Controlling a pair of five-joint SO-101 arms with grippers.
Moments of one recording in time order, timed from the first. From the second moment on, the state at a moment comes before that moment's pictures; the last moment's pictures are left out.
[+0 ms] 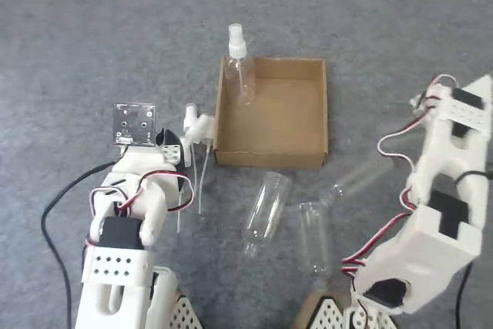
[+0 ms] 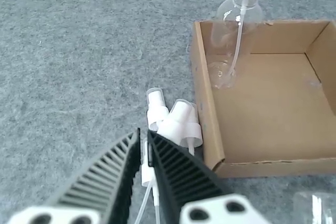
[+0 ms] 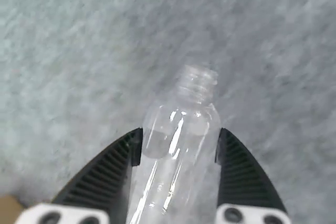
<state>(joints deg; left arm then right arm) -2.0 -68.5 75.4 42.3 5.9 21.2 17.4 3.9 51.6 -37.7</state>
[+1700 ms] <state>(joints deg) -2.0 -68.5 75.4 42.3 5.9 24.3 1.7 24.0 72.1 44.5</state>
